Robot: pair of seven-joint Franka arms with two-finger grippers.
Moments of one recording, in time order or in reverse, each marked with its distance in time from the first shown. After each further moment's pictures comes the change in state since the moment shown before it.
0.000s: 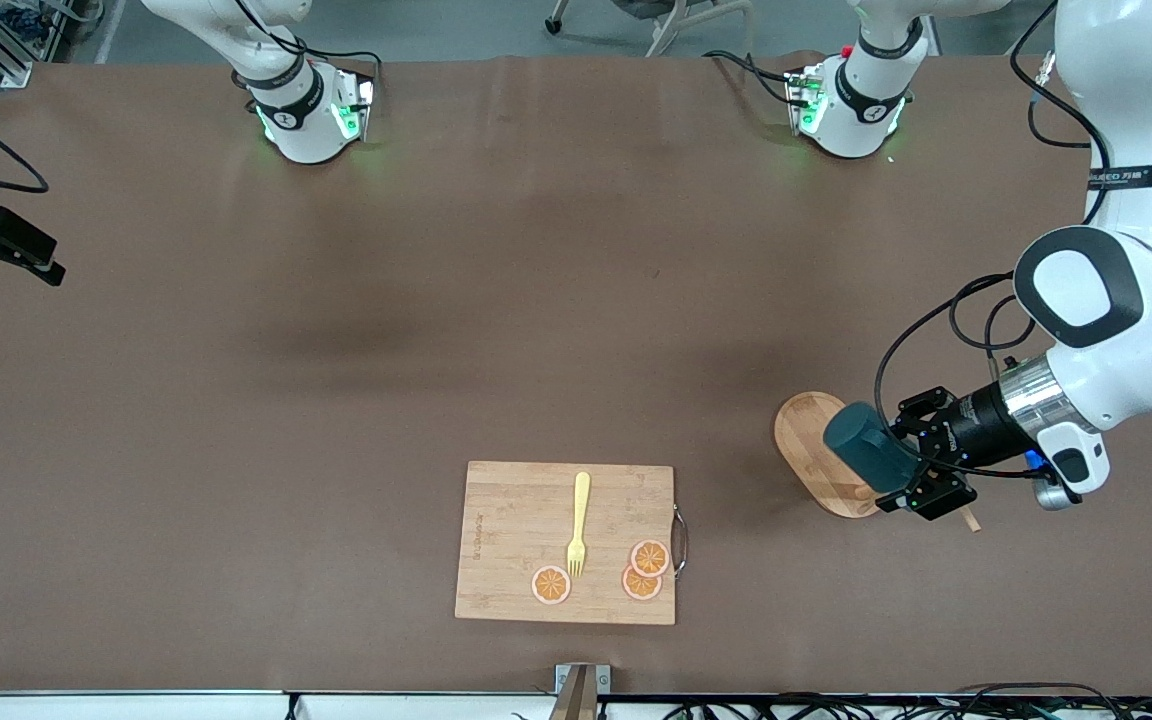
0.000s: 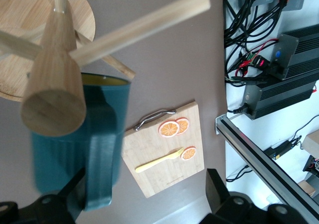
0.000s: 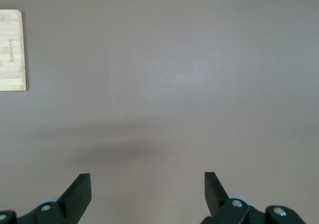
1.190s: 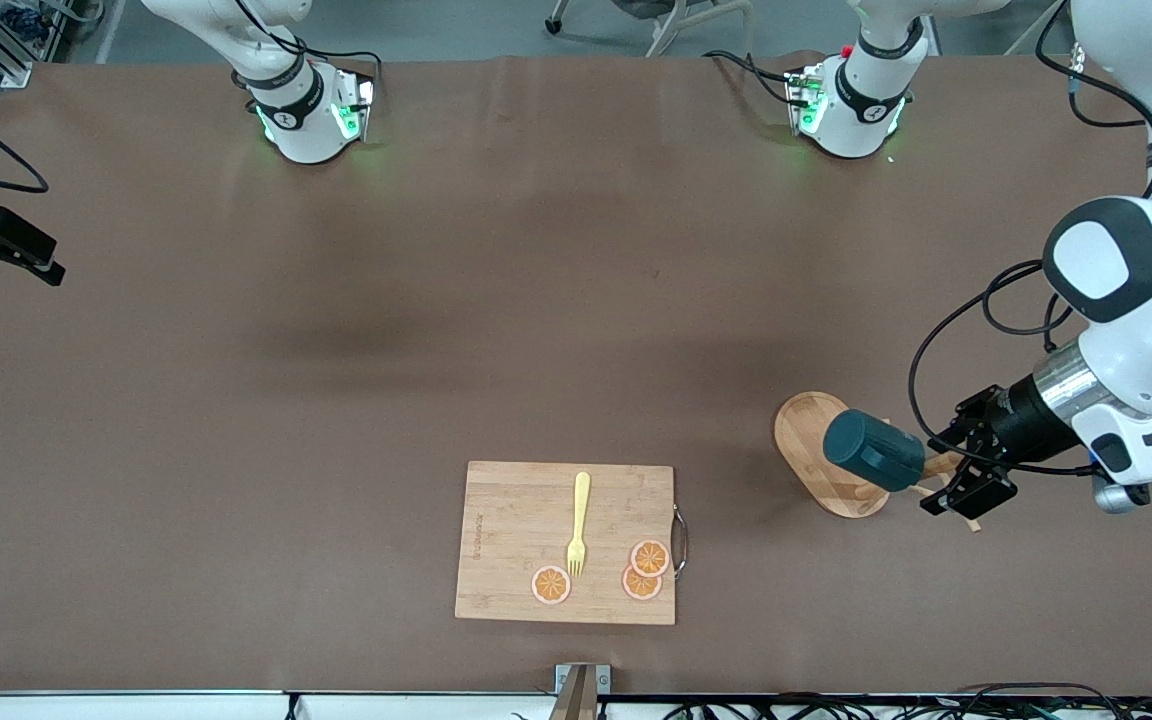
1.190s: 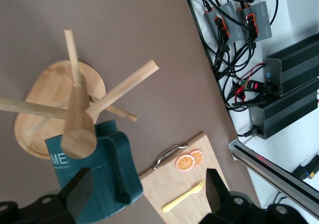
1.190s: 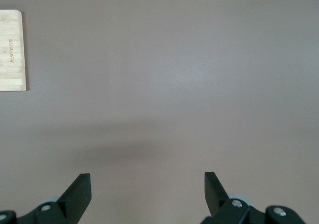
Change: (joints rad) left arm 0.001 -0.052 0.002 0.041 0.325 -0.022 0.004; right arm 0.000 0.000 0.000 0.000 0.000 0.000 0.000
